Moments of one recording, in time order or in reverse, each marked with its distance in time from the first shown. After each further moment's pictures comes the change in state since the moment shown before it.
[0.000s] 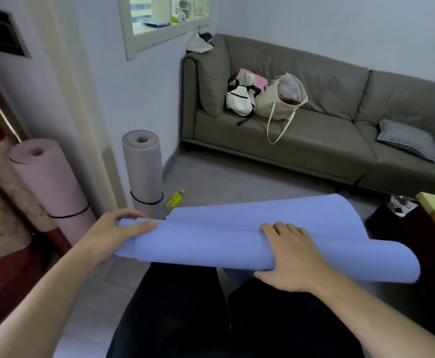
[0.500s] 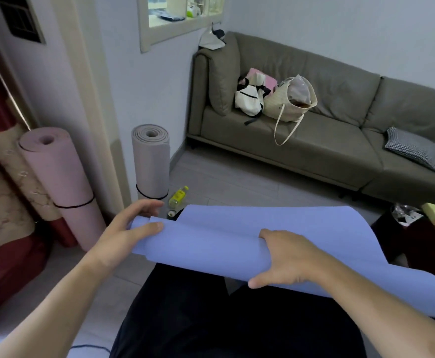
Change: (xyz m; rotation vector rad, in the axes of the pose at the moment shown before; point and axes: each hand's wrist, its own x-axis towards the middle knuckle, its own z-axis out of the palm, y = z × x) left_hand -0.011 -0.016 0.011 -0.219 -0.029 0.214; right_hand 0.018 -0.026 -0.042 0.142 -0.325 0.009
